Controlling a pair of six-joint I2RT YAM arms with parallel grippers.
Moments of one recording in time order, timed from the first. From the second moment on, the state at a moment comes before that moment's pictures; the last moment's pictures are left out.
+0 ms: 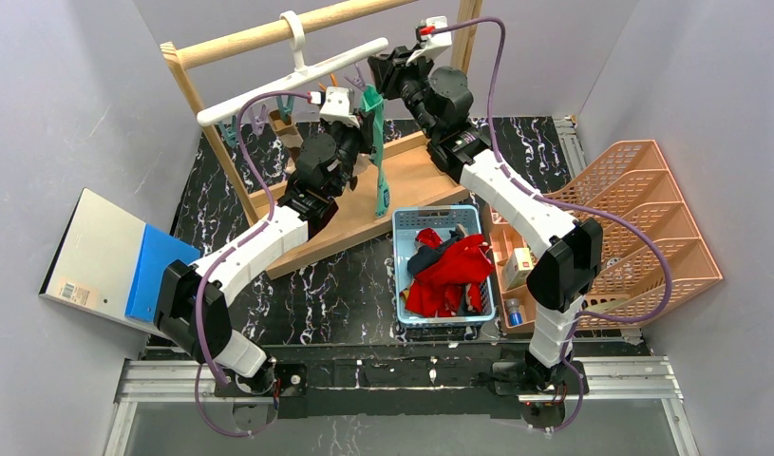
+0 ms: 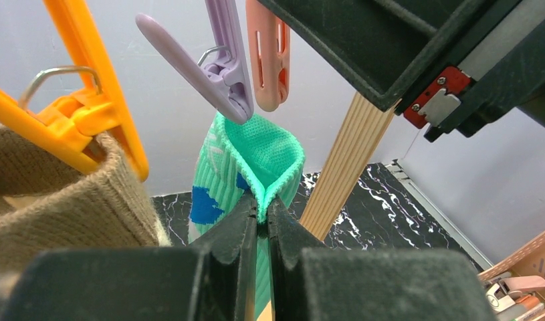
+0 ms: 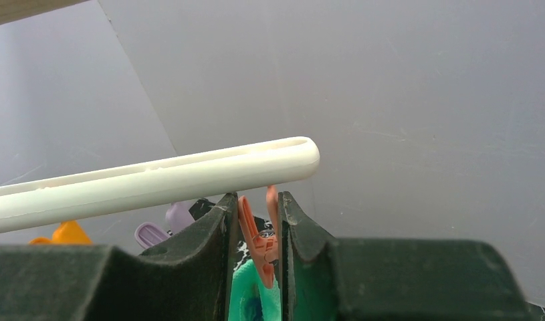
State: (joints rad) left arm -0.61 1.49 1.23 0.46 -0.28 -0.12; right arm 0.68 1.85 1.90 0.24 0.13 0.22
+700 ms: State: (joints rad) left arm -0.61 1.49 1.23 0.49 -0.28 -0.12; right arm 0.69 1.85 1.87 0.26 0.12 0.24
